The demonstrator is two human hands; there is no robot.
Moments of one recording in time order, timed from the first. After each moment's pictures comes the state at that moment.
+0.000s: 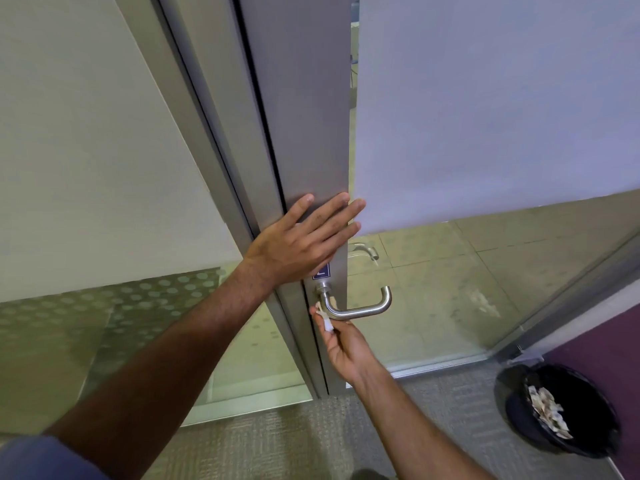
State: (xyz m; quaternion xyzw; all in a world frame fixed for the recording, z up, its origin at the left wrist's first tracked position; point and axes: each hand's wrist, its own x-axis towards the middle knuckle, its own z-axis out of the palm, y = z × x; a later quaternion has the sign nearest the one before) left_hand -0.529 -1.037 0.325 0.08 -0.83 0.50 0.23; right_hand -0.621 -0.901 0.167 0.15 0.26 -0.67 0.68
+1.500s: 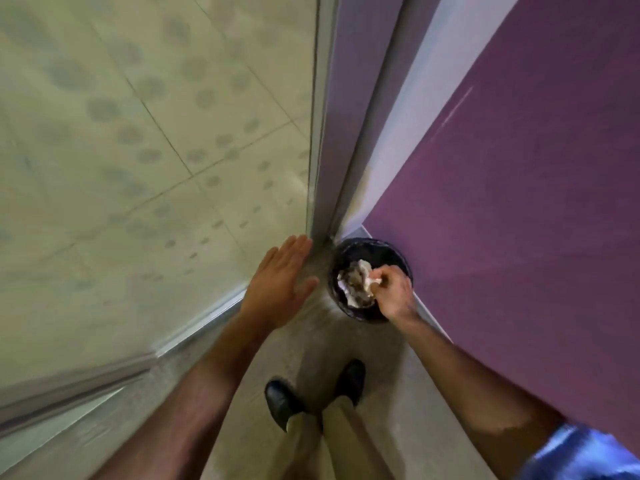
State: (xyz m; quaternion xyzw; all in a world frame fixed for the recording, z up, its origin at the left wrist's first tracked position) left_hand -1.105 -0.767 -0.084 0.19 -0.94 -0.27 0.02; right_hand -1.269 -0.575 -0.117 -0.14 0.91 -0.30 0.26
